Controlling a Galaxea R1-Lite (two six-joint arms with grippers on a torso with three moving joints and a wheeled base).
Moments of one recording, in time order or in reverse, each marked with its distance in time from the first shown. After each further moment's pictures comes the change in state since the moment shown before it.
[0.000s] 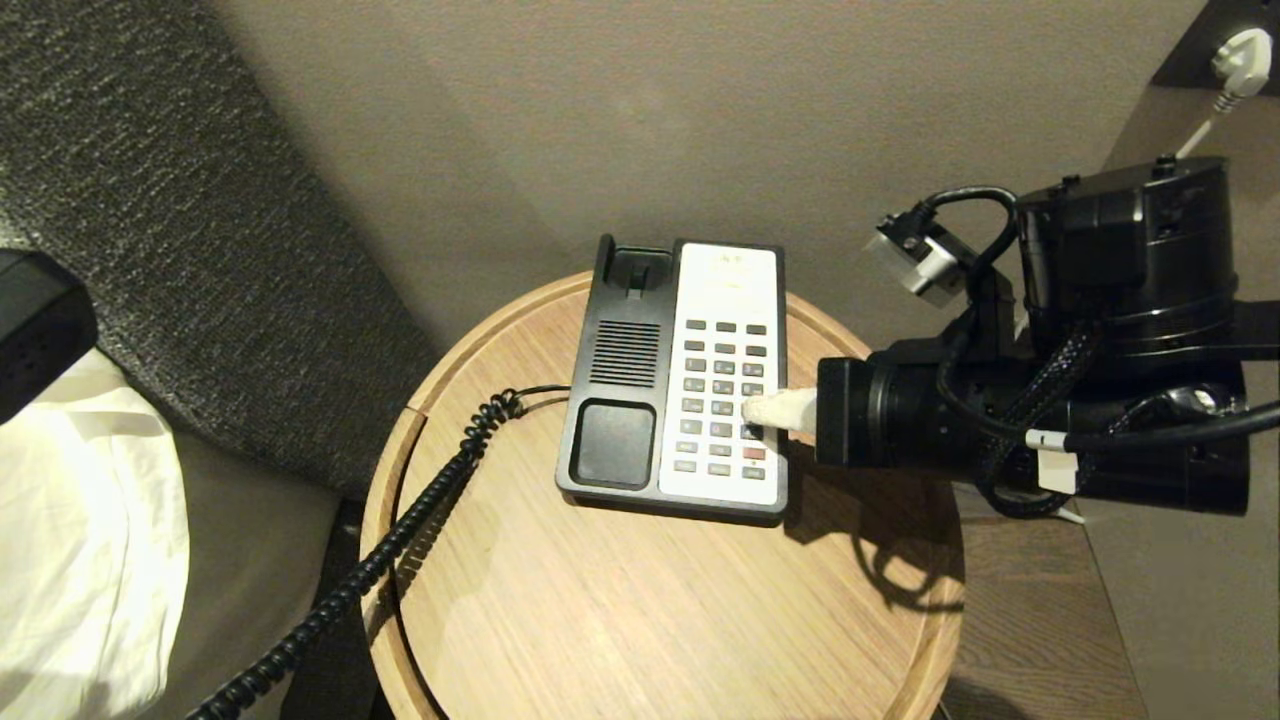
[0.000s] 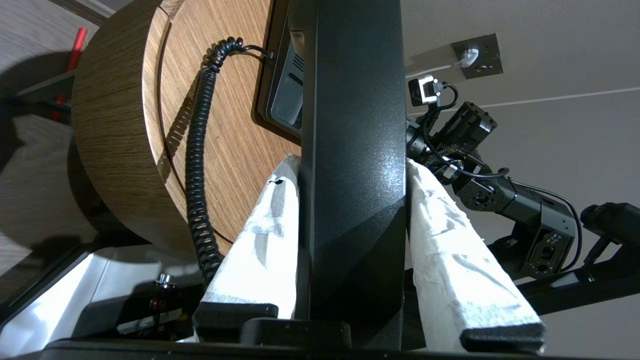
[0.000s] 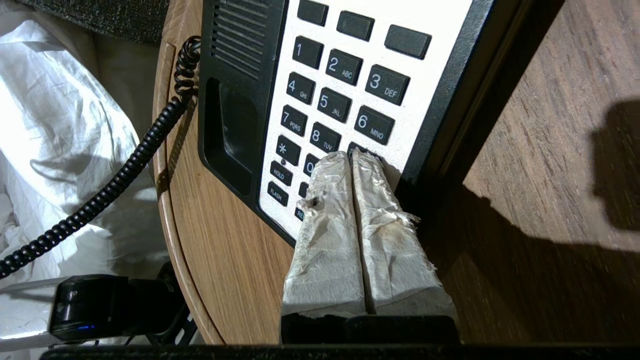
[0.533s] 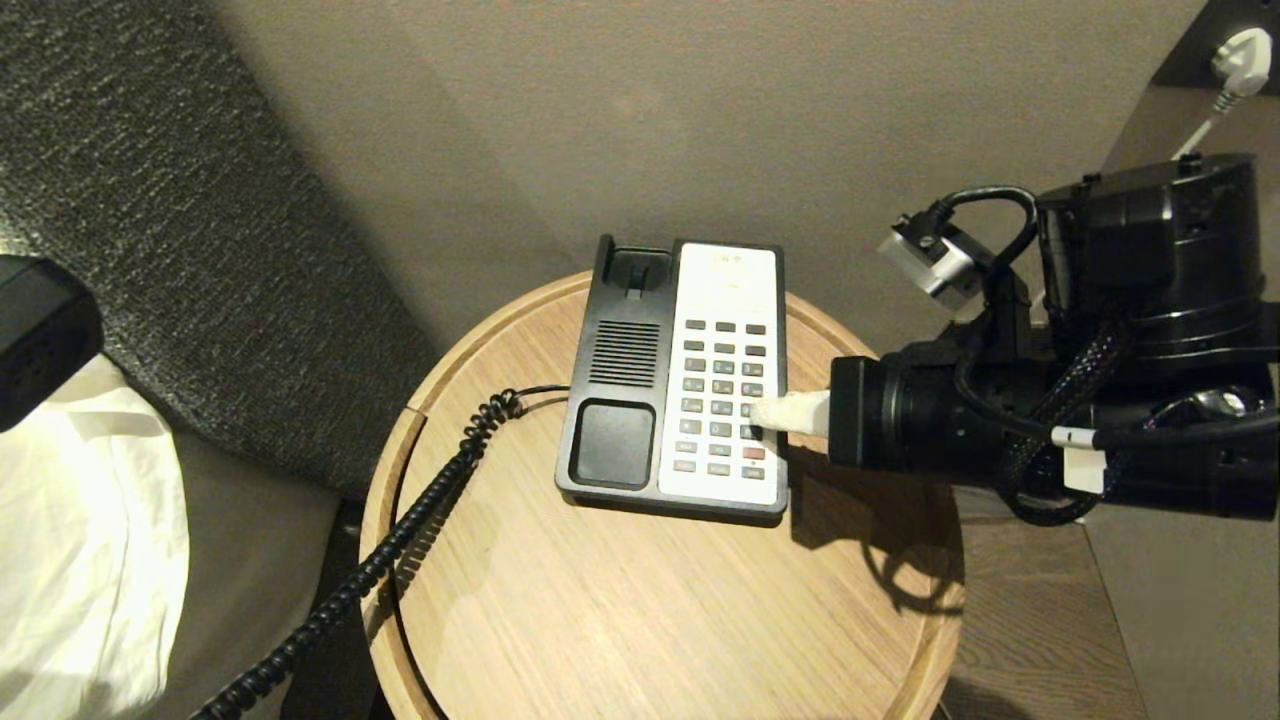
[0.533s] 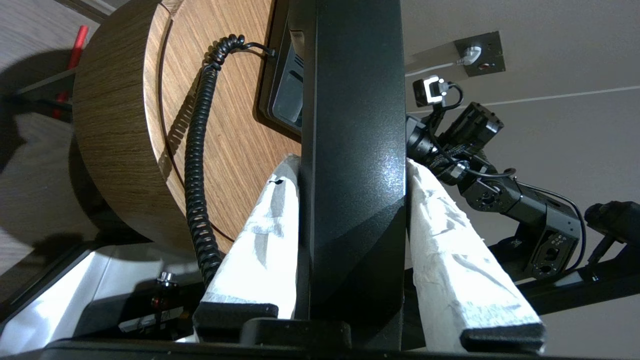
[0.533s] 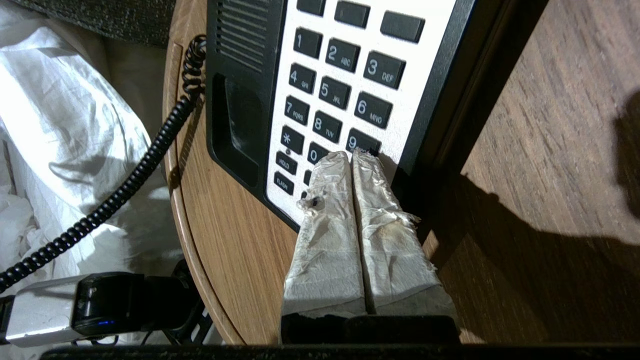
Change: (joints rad) left arm 0.000 -0.001 0.006 0.000 -0.001 0.000; right arm 0.002 -0.020 0.011 0.015 0.008 0.037
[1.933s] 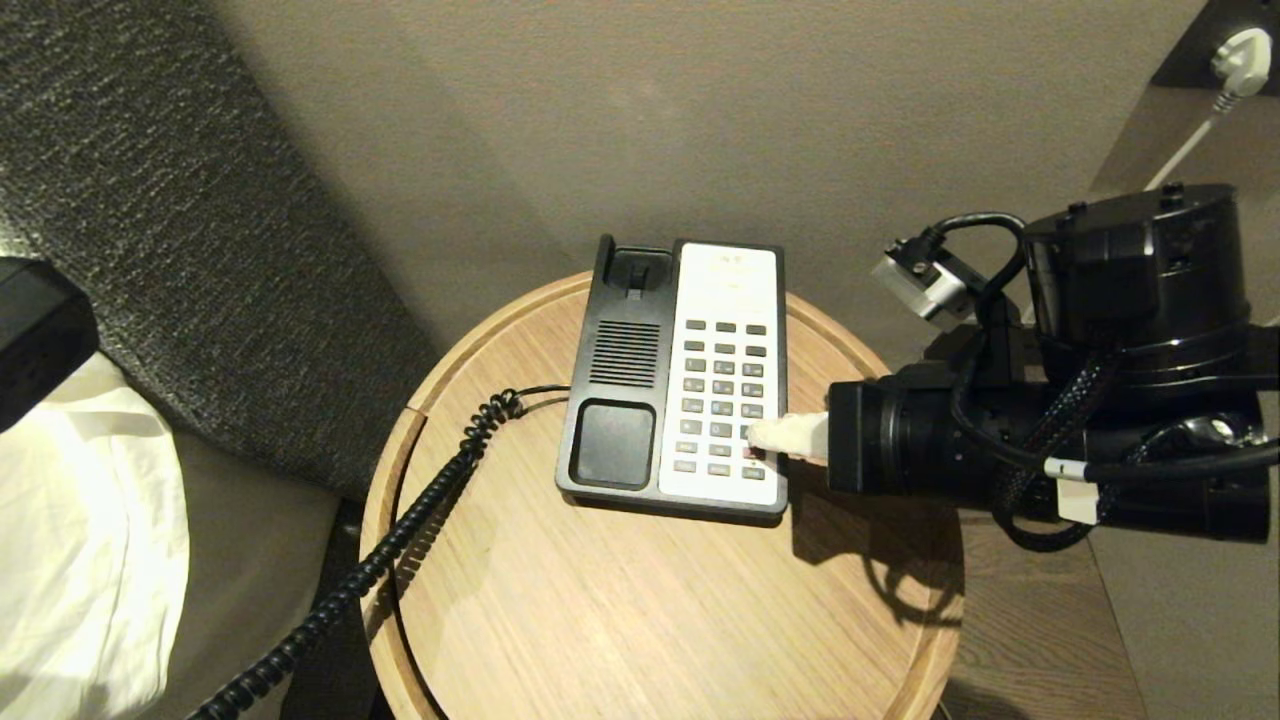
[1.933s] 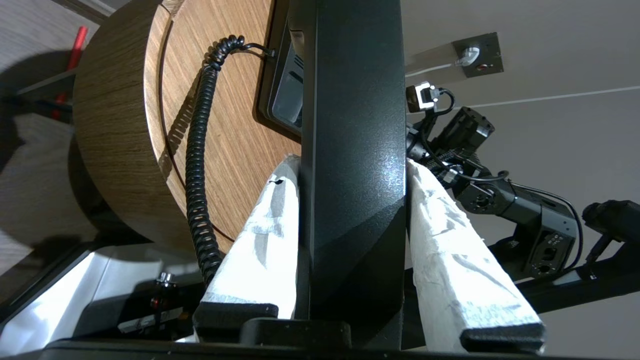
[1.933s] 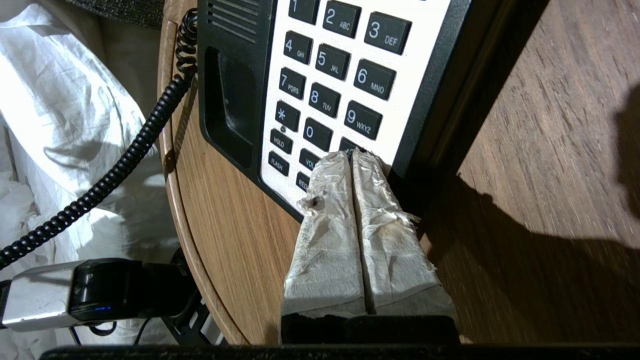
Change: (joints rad) left arm 0.000 -0.006 0.005 0.000 0.000 0.000; right arm 0.004 -0.002 0.035 -0.004 -0.003 -0.003
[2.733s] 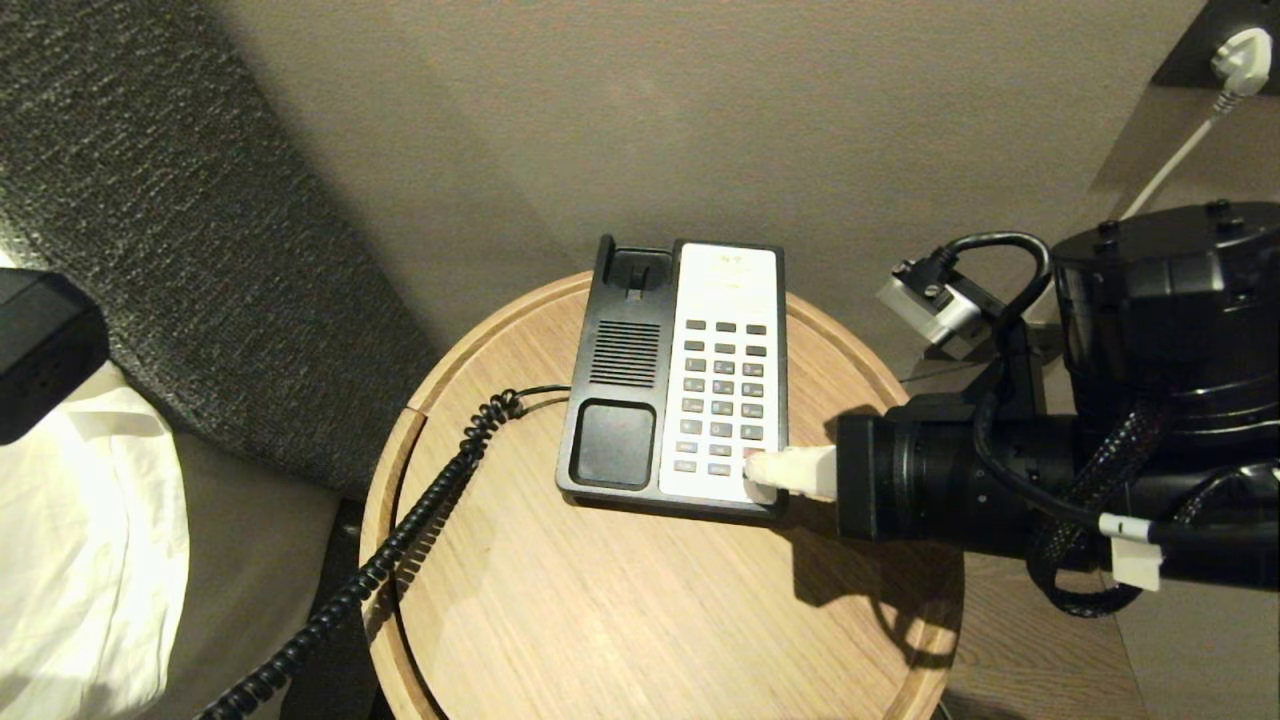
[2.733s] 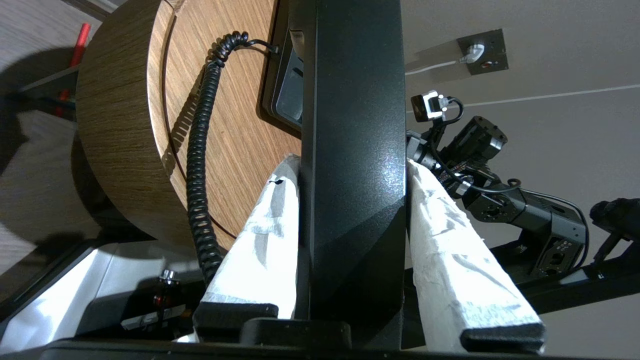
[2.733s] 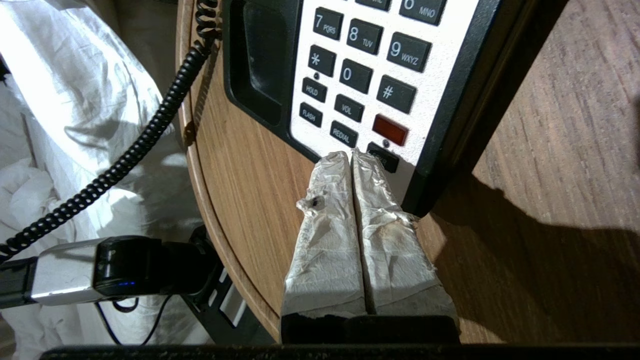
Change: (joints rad) left arm 0.000 -0.003 0.009 0.000 0.000 0.000; right arm 0.070 -0.037 0.038 0.001 -0.005 0.055
